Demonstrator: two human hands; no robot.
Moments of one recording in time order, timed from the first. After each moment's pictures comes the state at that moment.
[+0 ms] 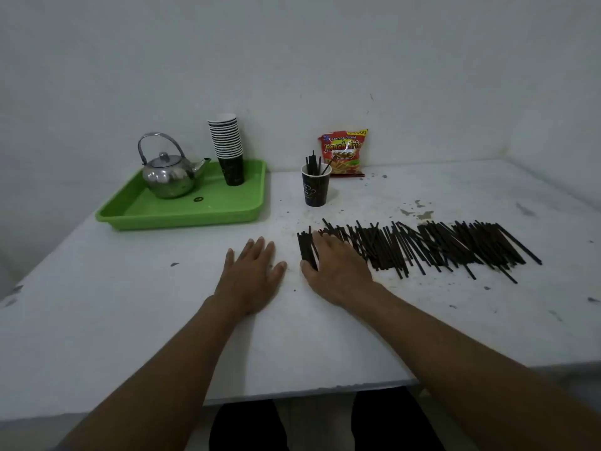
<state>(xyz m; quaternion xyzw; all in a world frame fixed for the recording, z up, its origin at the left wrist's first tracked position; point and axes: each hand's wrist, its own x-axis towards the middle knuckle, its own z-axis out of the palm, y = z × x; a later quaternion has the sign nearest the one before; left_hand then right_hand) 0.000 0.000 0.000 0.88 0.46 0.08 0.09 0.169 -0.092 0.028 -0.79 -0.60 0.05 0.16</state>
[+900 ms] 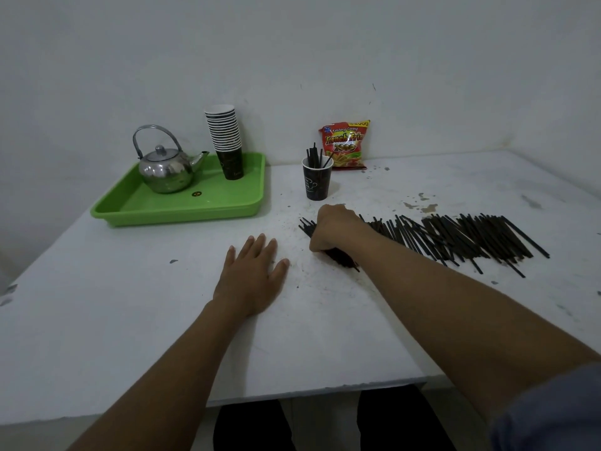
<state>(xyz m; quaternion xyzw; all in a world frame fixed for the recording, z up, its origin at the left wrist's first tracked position) -0.002 -0.001 -0.006 0.88 0.46 0.10 0.08 0.176 -0.038 0.091 -0.84 -0.52 0.14 0.04</state>
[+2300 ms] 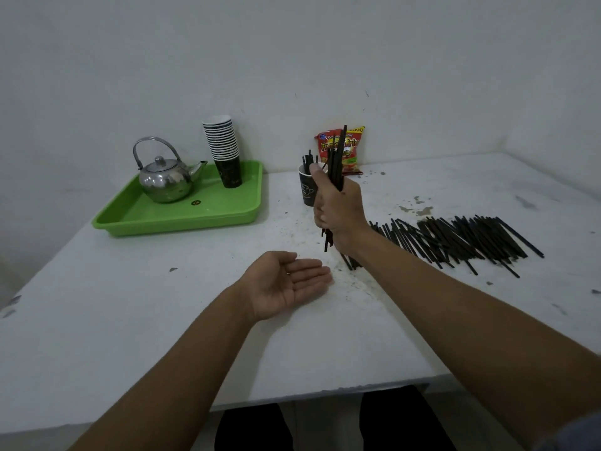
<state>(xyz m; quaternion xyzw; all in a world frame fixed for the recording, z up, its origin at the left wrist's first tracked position) 0.037 -0.040 0.054 0.27 0.37 0.17 0.87 0.180 -0.055 0.104 -0.48 -0.36 0.36 0.72</state>
